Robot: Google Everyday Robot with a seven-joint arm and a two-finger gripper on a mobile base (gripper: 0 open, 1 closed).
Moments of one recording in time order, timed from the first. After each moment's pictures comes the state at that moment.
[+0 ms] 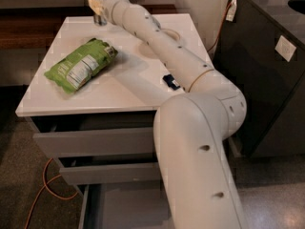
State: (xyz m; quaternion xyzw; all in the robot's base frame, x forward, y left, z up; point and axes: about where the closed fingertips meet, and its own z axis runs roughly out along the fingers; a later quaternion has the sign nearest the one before) arm 0.952 0.156 0.970 -0.21 0.66 0.25 0.68
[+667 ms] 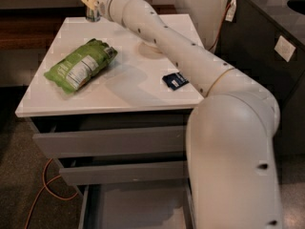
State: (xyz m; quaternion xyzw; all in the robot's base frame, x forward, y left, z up) arm 0.888 0.168 1.010 -0.22 0.64 0.28 0.68
